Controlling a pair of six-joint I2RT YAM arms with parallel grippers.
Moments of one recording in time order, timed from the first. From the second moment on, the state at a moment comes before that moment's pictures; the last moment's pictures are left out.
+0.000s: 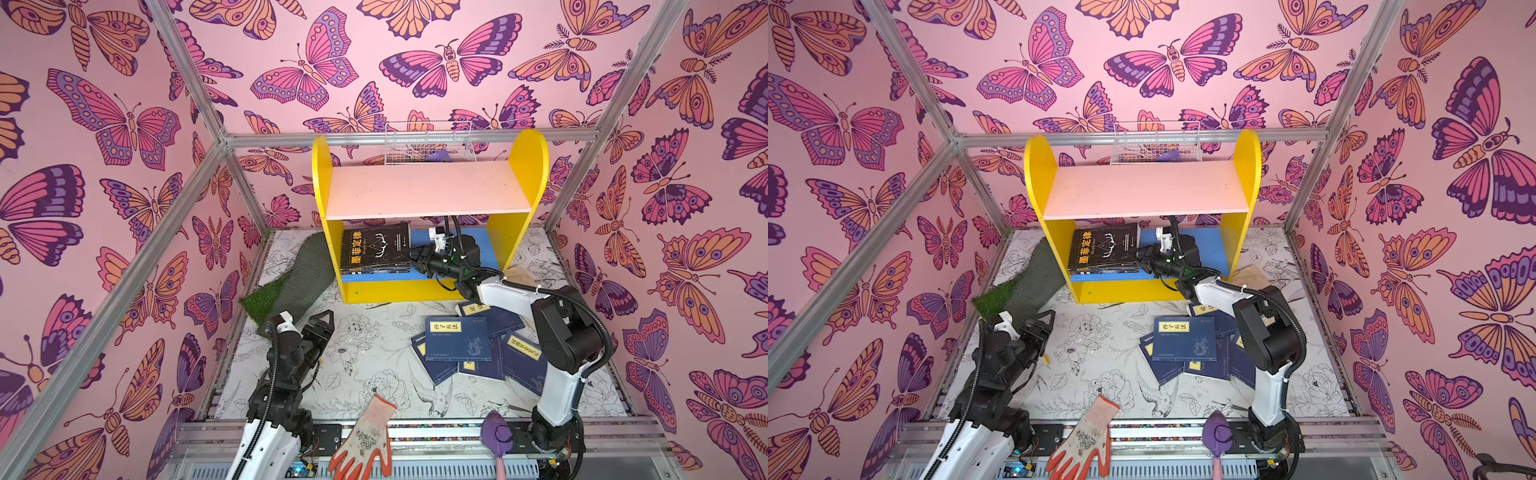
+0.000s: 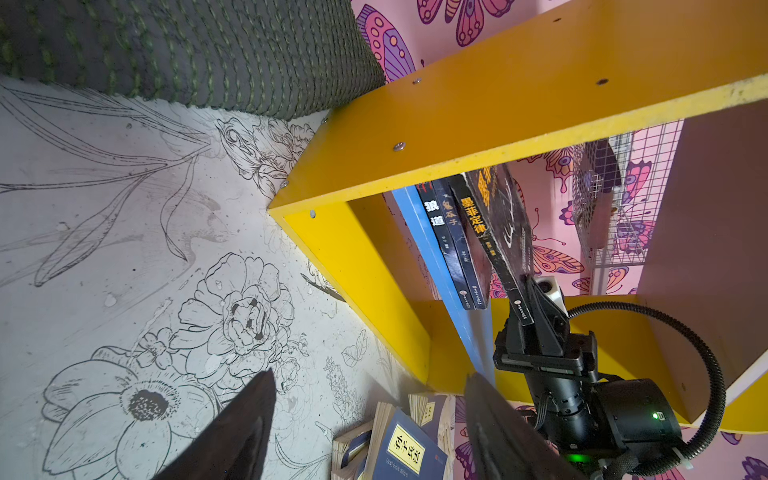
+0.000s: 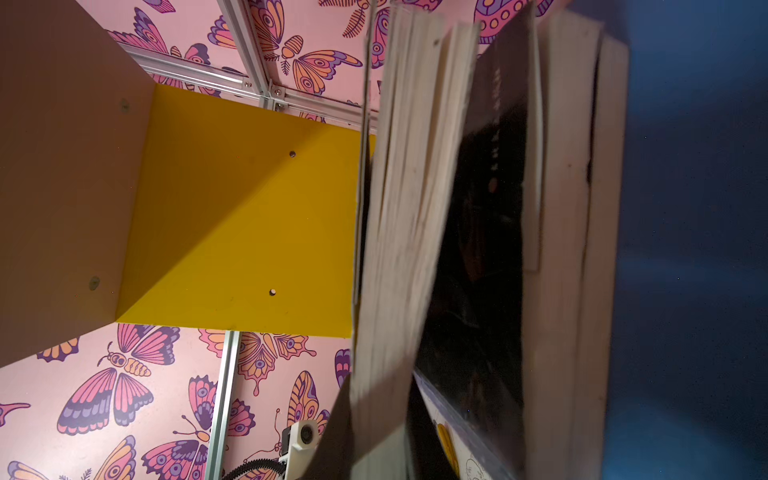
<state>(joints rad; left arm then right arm) -0.16 0.41 0.32 -0.26 0.09 -1.18 0.50 1.90 1.21 0.55 -0.60 1.25</state>
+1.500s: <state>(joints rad) -0.16 0.42 0.31 -0.24 0.12 -1.19 0.58 1.79 1.48 -0.37 -0.33 0.28</state>
